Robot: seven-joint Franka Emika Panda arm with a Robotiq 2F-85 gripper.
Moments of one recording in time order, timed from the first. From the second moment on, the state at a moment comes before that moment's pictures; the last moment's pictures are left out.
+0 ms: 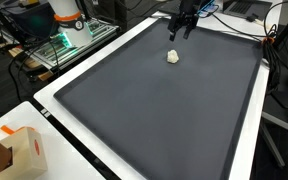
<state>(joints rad) 0.33 0.40 0.03 -1.94 -0.28 2.18 0.85</state>
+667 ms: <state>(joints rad) 0.41 0.40 0.07 -1.96 -0.51 2.16 0.73</state>
